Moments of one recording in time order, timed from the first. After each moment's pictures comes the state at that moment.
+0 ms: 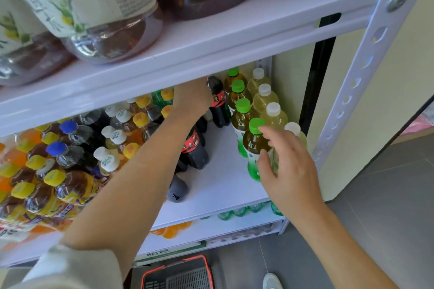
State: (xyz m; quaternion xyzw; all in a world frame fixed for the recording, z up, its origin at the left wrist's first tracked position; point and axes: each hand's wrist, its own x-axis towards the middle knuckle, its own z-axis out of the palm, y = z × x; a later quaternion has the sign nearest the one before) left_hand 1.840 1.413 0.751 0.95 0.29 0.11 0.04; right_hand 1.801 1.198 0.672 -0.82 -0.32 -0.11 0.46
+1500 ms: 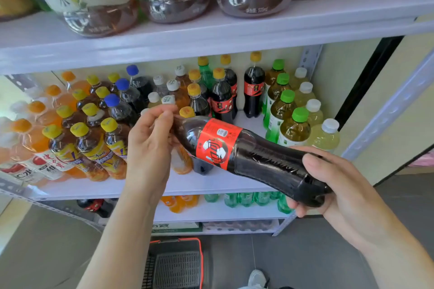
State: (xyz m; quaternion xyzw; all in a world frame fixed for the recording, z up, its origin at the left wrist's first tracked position) left_hand 1.604 1.405 0.737 0.60 0.27 0.41 0.63; right_hand 1.732 1.166 0.742 -0.54 -0.25 0.41 0.69
